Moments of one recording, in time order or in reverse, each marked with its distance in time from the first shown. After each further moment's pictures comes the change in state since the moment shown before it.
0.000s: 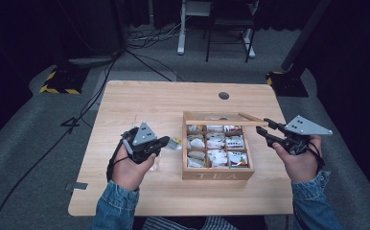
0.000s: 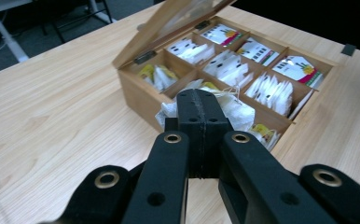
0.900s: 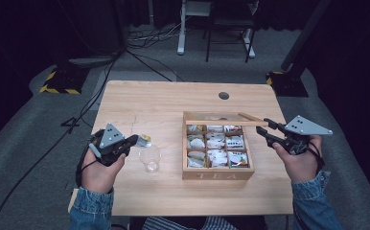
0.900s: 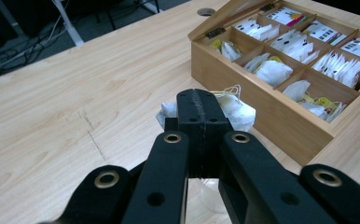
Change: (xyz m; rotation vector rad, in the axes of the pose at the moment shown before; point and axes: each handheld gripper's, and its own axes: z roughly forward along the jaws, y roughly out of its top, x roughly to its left) left arm 0.038 -0.028 -0.051 0.028 0.162 -0.049; right arm 0.000 0.000 0.000 0.000 0.001 0.002
